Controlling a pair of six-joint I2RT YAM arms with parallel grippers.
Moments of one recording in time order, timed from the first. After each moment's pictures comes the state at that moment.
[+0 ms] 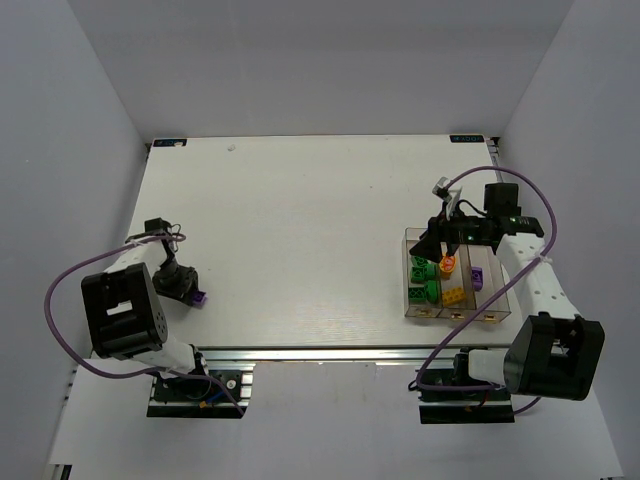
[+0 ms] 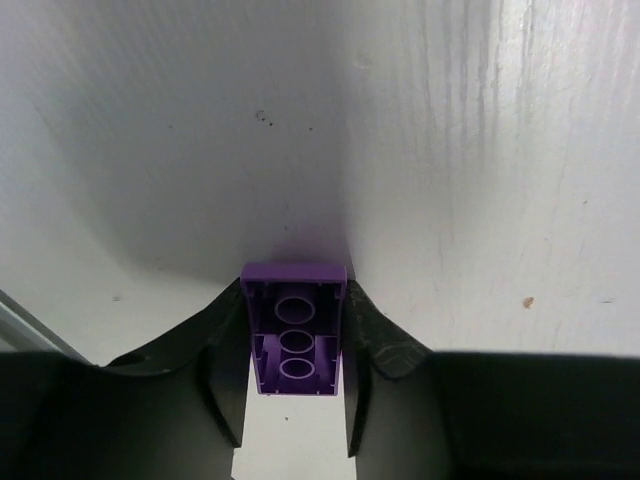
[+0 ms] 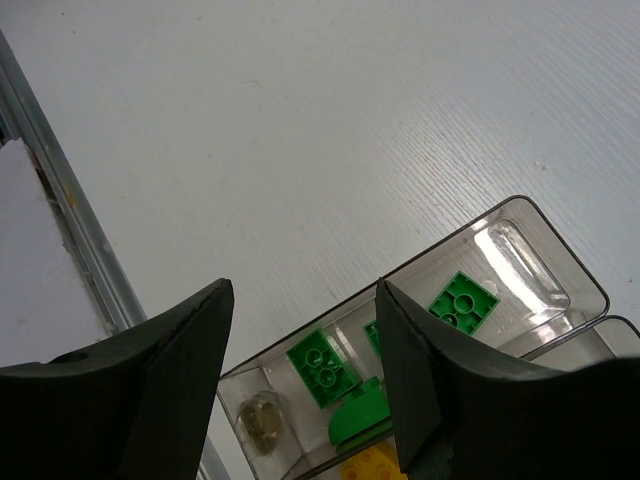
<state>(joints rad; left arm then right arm) 0.27 1.52 0.82 -0.81 -0.15 -1.02 -0.05 1.27 0.98 -0.72 -0.96 -0.60</state>
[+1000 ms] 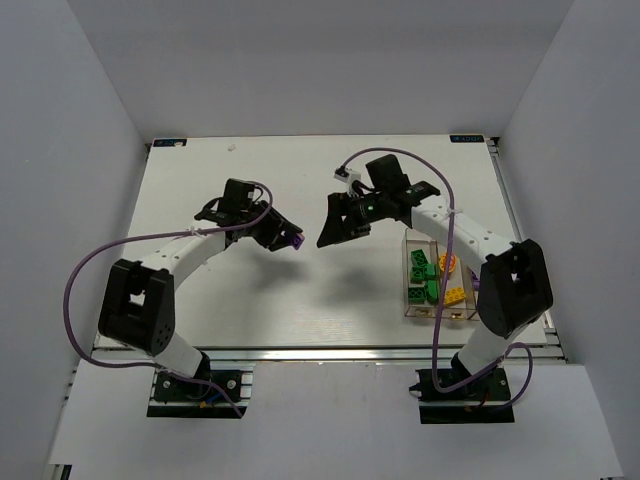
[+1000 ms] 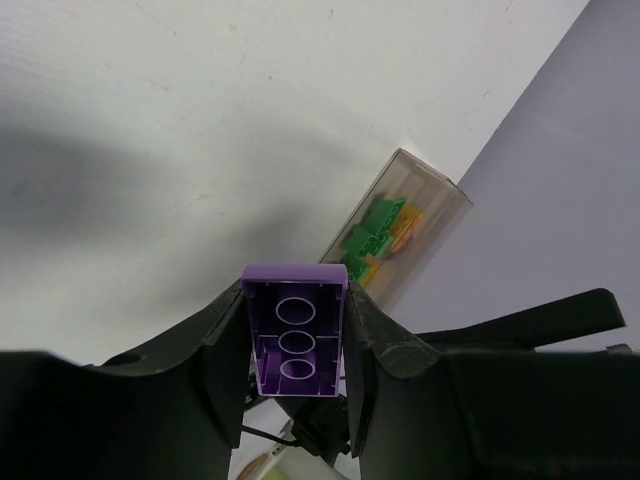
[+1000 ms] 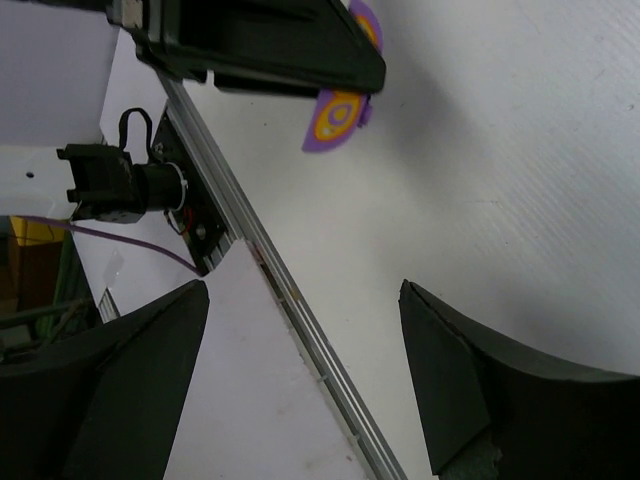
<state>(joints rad) -0.33 1.54 1.02 -0.33 0.40 -1.19 0.55 1.68 1.35 -0.52 -0.79 0.26</state>
